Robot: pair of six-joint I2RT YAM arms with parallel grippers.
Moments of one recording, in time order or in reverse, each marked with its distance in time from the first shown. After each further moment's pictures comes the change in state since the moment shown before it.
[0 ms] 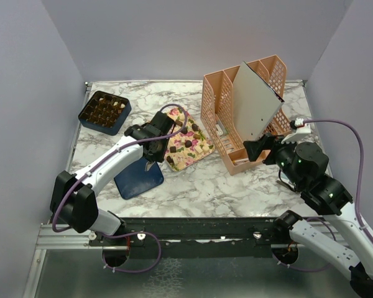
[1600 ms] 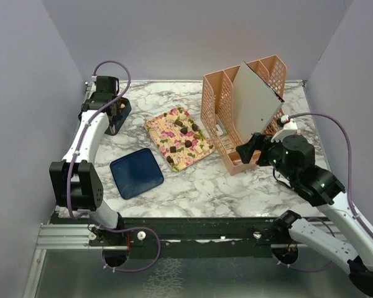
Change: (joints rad) left arm 0.555 0.146 0.273 0.197 -0.106 0.034; right arm 0.000 0.098 0.032 -0.093 -0.075 0.053
